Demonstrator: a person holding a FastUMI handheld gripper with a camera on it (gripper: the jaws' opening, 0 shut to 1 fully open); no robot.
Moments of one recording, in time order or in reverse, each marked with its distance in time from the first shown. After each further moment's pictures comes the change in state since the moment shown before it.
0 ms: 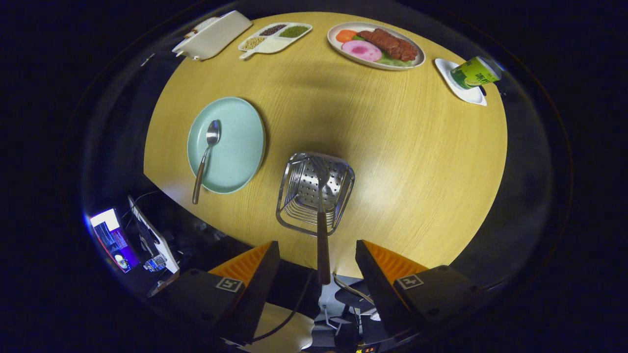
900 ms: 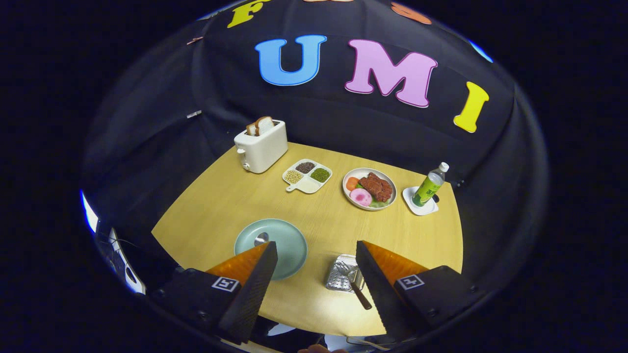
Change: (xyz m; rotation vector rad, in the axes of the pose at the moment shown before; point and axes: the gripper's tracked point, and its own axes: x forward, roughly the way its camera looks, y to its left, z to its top) arm -0.113 0.130 0.044 -0.097 -0.903 -0.113
